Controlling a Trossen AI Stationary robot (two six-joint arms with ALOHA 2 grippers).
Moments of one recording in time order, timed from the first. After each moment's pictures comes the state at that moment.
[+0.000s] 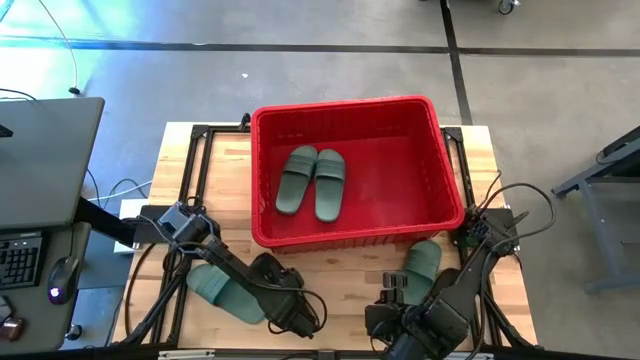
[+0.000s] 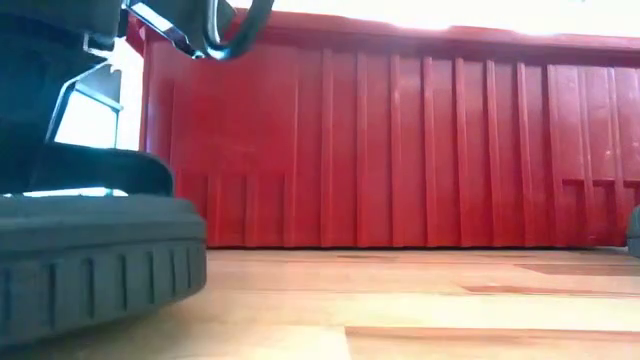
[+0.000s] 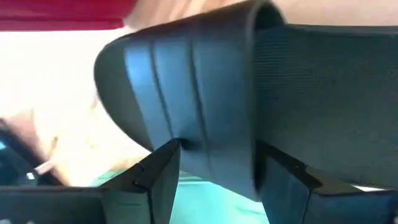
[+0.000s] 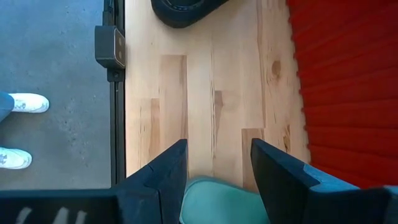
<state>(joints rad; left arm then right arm) -0.51 2.26 1.88 -1.53 -0.10 -1.25 0.83 2.09 2.27 -1.56 0.37 0.78</state>
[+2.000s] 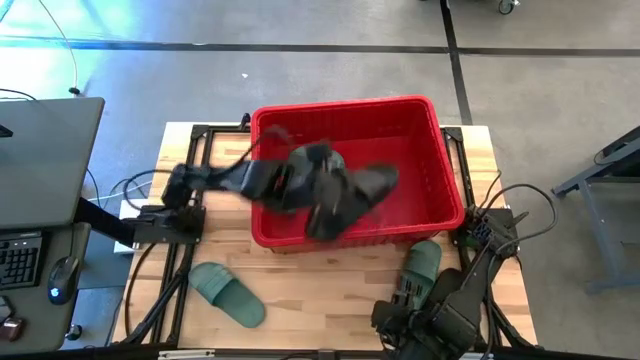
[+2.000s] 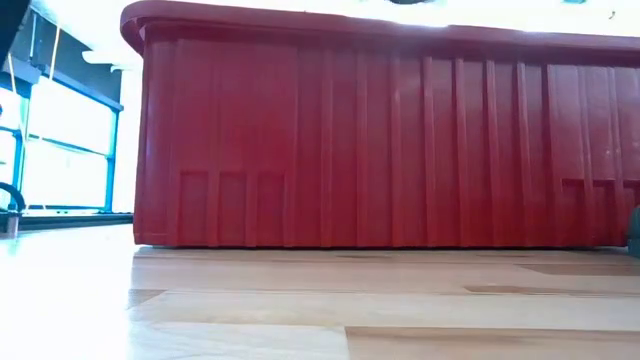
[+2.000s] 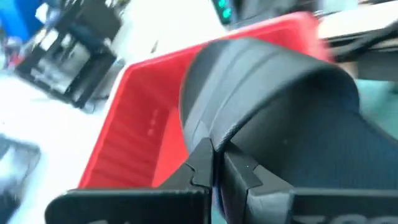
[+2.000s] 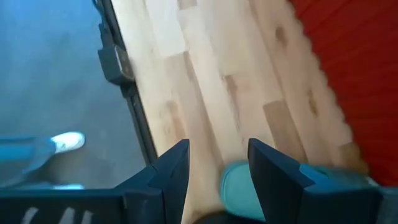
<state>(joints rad) -0.08 1.98 2.36 -1.07 -0.64 0.06 0.86 2.09 2.28 -1.57 0.35 1.13</state>
